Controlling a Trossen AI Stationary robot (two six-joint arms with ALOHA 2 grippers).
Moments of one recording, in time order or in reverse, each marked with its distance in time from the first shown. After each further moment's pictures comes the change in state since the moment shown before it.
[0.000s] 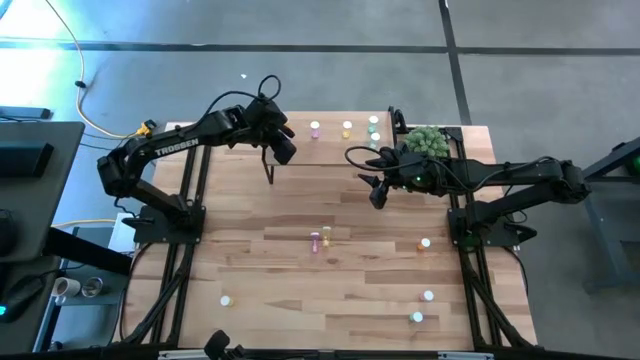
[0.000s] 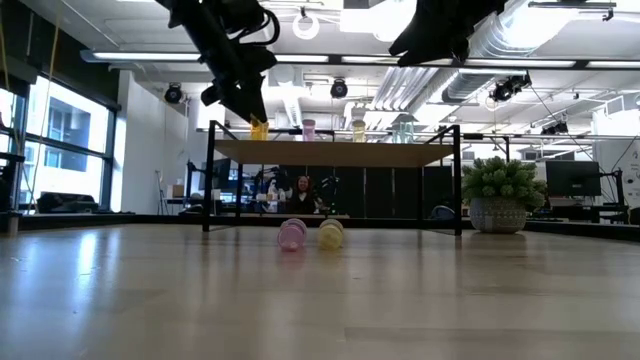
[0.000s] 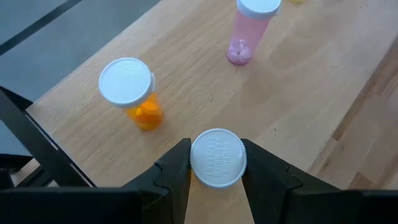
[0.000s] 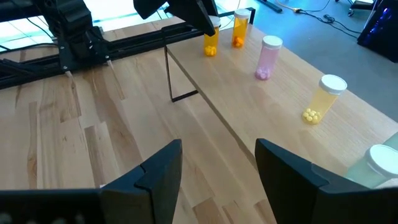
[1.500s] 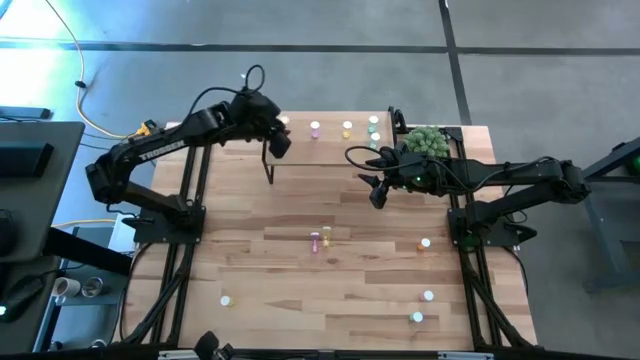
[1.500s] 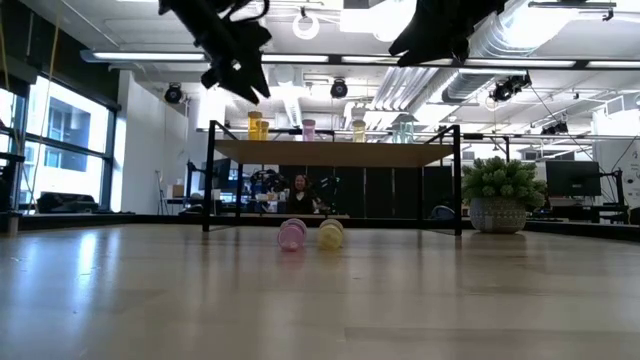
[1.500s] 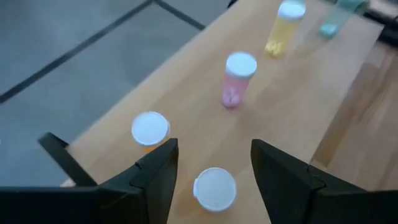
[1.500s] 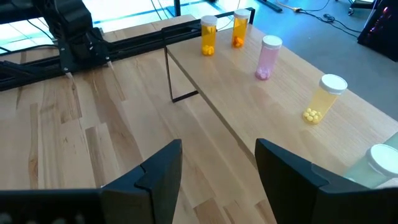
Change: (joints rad) left arm 0.008 -0.103 -0.001 0.079 0.004 0.061; right arm 0.000 0.000 0.000 0.002 0.000 0.007
